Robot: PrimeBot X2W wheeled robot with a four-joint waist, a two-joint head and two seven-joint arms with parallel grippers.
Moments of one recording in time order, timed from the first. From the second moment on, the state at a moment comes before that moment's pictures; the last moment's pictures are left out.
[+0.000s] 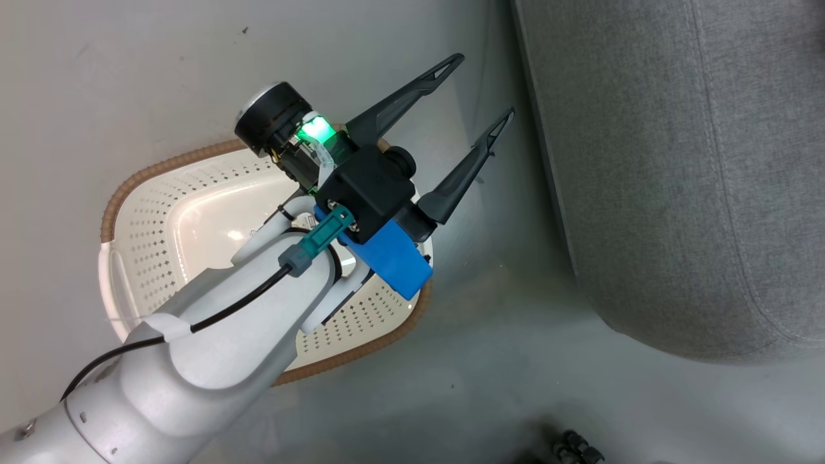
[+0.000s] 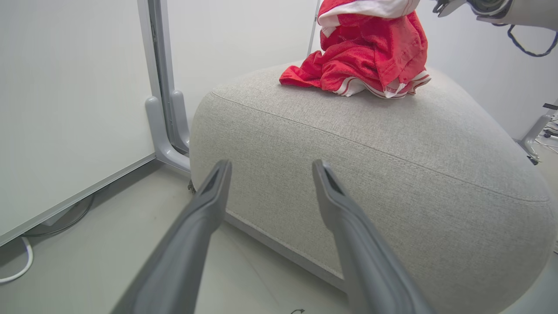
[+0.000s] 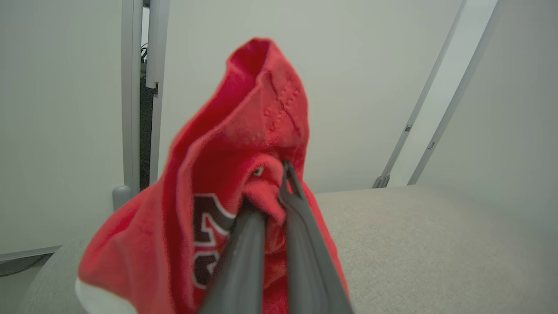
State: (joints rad) left arm -0.90 0.32 -0.93 0.18 -0.42 -0.03 -0.16; right arm -1.00 -0.47 -0.37 0.54 0.21 0.13 -0.26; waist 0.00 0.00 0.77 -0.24
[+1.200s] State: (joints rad) left arm -0.72 0.30 -0.79 0.24 -0.50 0.05 -0.26; right arm -0.49 -0.25 -0.32 0.25 0.14 0.13 -0.26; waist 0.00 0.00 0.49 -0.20
